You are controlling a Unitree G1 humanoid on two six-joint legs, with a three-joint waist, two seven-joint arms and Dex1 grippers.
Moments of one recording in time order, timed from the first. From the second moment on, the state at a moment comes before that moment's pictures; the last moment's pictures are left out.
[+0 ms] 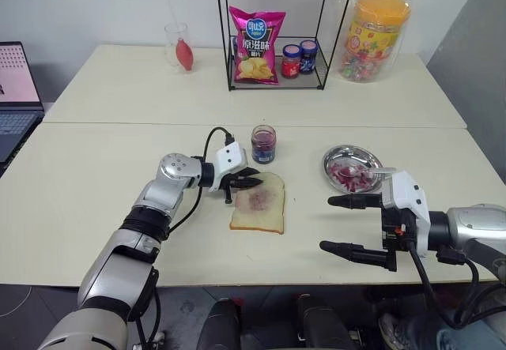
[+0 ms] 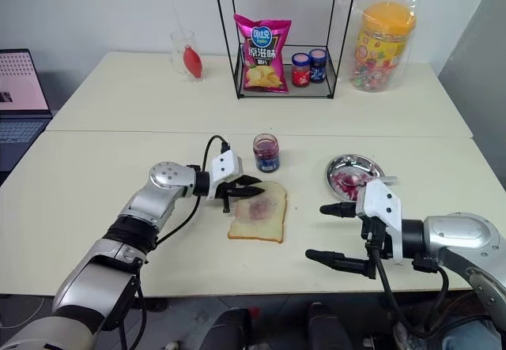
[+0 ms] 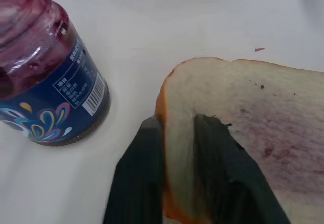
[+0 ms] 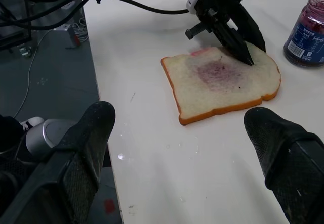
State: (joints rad) left arm -0.77 0.49 -0.29 0.62 -0.09 -0.07 -1.12; right arm -0.08 -0.93 -0.14 -0.72 0.77 0.77 0.89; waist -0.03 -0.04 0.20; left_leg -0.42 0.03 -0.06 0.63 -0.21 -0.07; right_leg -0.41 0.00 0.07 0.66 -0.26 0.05
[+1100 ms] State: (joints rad) left arm -0.31 0.79 0.01 -0.44 -0.42 0.34 -1.12; right arm -0.02 -0.38 -0.45 -0.47 0.45 0.49 0.20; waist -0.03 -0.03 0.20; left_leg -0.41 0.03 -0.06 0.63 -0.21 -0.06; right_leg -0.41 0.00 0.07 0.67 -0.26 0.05
